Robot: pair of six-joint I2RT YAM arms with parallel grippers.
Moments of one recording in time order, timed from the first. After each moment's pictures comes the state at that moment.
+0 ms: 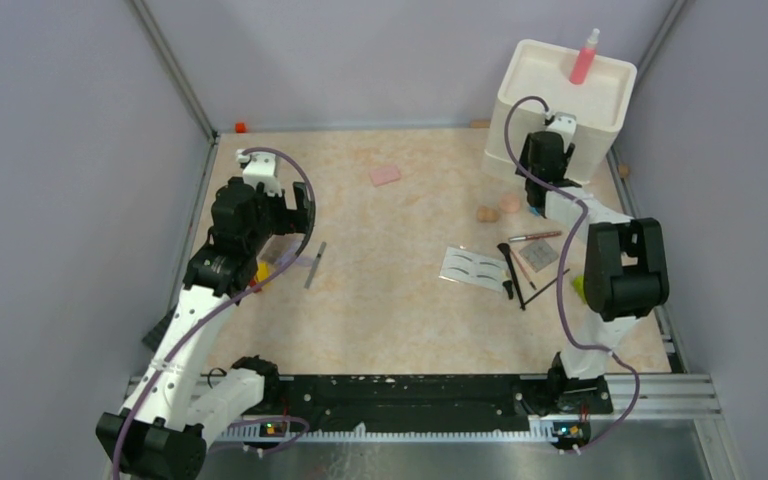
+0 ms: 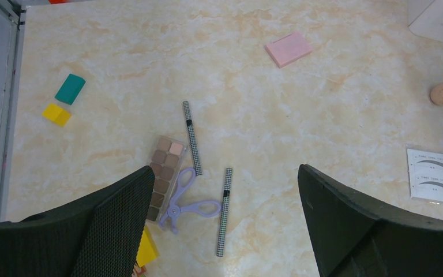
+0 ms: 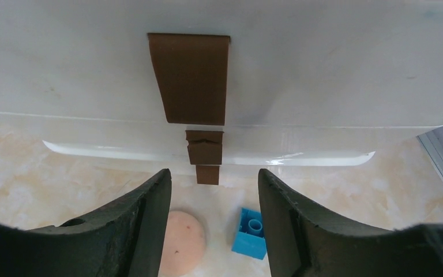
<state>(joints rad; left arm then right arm) -0.23 0.93 0.95 -0.36 -0.04 -0.08 0.12 1.77 1.17 0.16 0.44 0.20</state>
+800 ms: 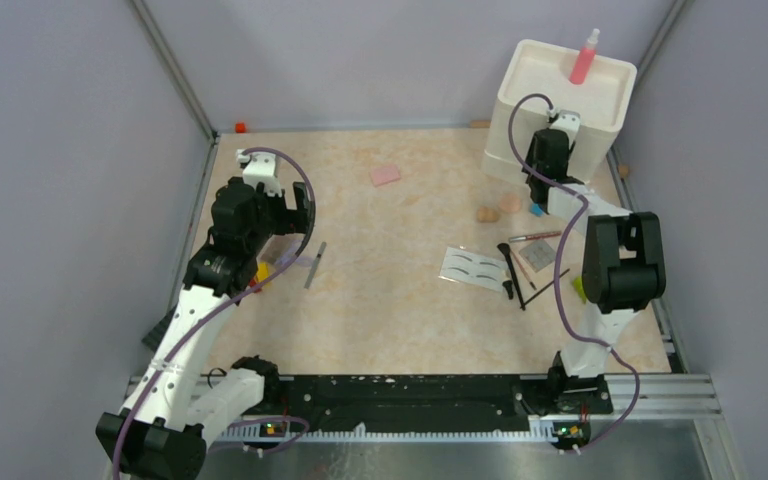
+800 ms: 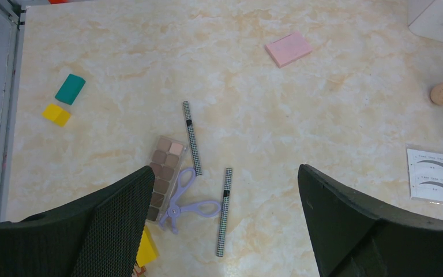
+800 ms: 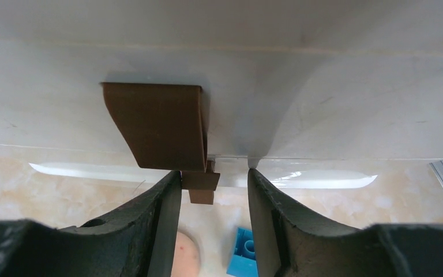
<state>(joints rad) -0.23 0.93 0.95 -0.36 -0.04 -0.08 0.08 1.83 1.20 0.21 0.40 0.18</state>
